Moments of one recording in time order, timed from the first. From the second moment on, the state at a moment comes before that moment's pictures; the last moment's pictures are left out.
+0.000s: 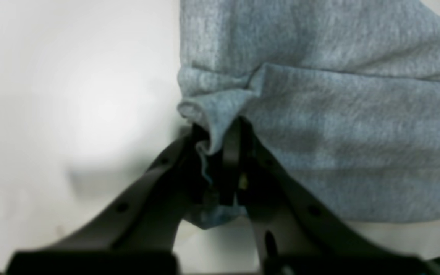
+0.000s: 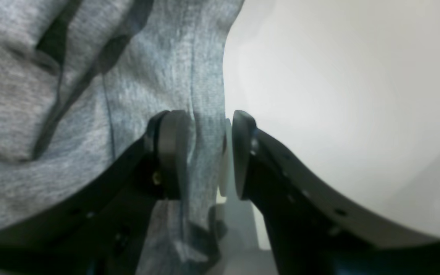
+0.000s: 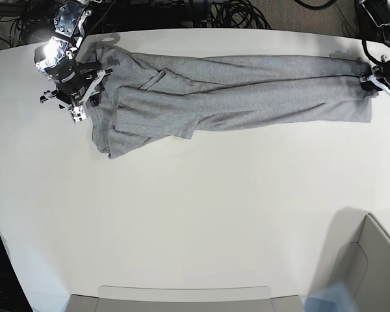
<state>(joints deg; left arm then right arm) 12.3 -30.9 -44.1 69.7 -36.4 -35.4 70.7 -13.3 -2.0 29.4 99.6 -13.8 44.7 -36.8</state>
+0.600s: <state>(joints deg) 16.6 -20.5 -44.1 103.1 -42.4 -35.1 77.9 -13.3 -2.2 29.3 99.6 -13.8 44.6 -36.8</state>
